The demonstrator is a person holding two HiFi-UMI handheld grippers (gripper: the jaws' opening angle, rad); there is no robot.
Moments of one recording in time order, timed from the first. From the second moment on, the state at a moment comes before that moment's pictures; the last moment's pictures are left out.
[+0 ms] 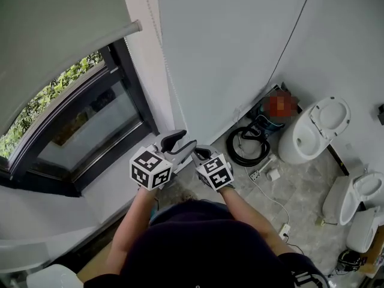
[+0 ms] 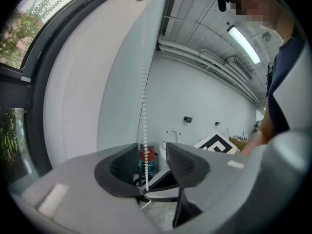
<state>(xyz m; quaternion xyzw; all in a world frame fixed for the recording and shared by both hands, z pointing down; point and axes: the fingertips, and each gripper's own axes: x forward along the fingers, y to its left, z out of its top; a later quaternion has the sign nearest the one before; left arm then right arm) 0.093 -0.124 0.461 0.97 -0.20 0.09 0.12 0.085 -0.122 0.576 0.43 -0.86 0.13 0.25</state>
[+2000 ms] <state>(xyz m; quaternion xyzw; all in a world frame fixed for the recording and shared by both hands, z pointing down) 0.025 -0.140 0.472 0.94 -0.30 0.05 0.14 0.016 -0.099 0.633 0.29 -0.87 0.13 0.38</state>
